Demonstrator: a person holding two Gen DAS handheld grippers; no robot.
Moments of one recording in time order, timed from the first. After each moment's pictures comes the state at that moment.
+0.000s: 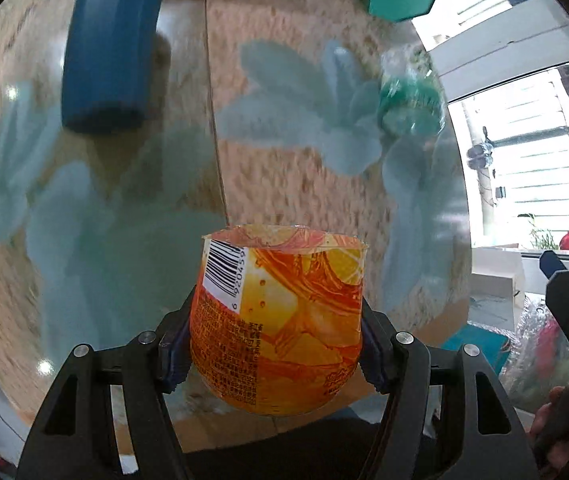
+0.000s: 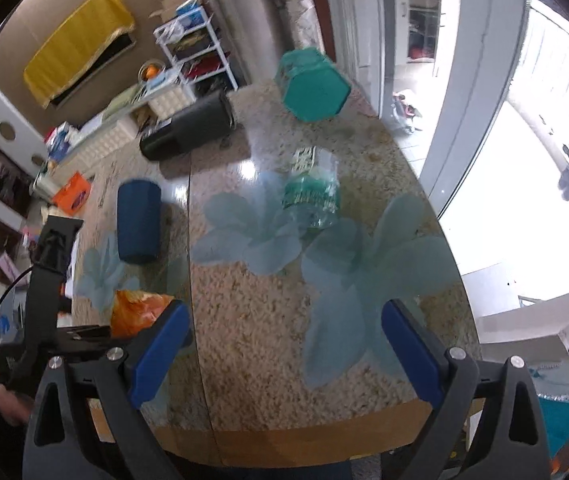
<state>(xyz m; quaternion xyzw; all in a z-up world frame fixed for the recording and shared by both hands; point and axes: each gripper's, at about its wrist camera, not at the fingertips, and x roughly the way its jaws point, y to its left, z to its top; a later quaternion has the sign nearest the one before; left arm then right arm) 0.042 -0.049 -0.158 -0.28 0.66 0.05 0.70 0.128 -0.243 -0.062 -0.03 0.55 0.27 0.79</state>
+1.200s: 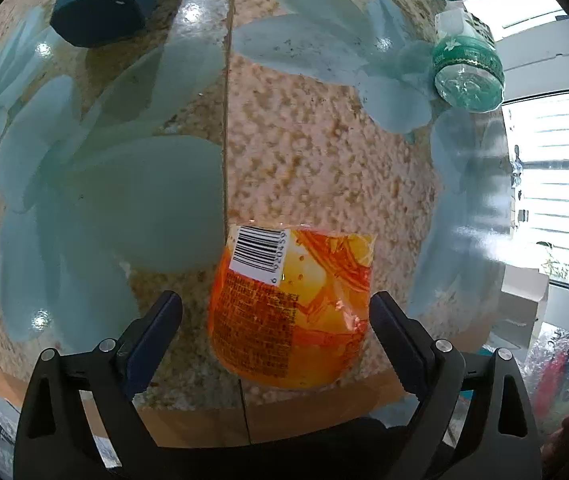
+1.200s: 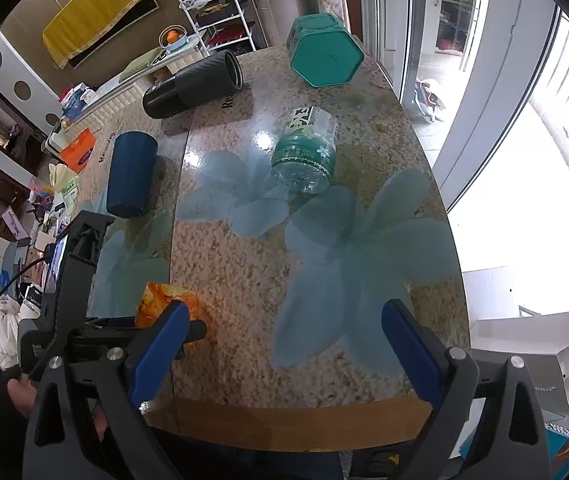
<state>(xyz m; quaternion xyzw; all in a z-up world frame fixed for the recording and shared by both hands) 0.037 -0.070 -0.202 -0.30 0.68 0.11 0.66 0.122 -0.263 -0.081 -0.07 0.57 0.31 0.76</state>
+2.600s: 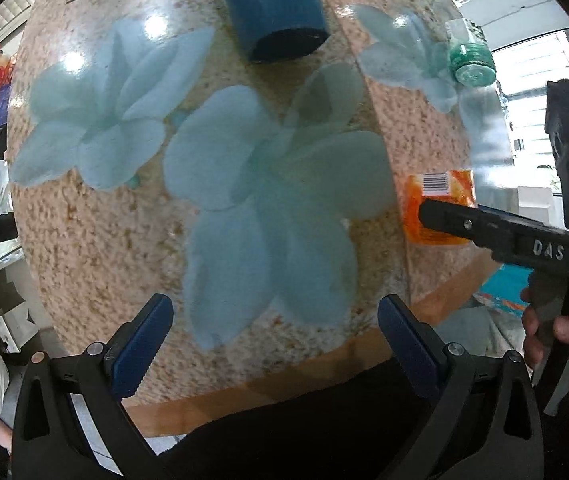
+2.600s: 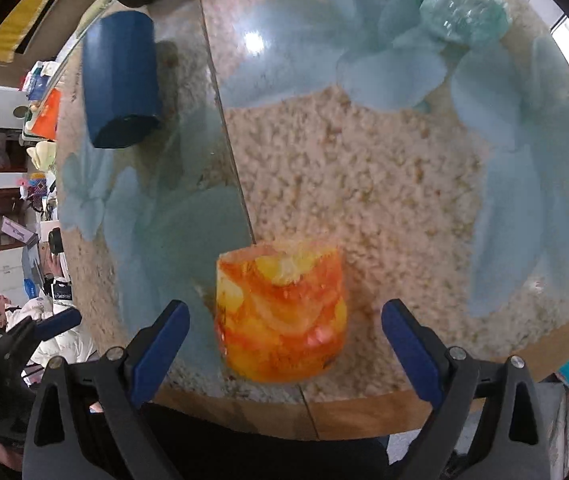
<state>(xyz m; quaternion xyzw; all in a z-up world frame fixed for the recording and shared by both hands) -0.044 0.060 -0.157 -0.21 0.71 0.02 0.67 0.092 -0.132 -0.177 -0.03 0.75 0.25 0.62</state>
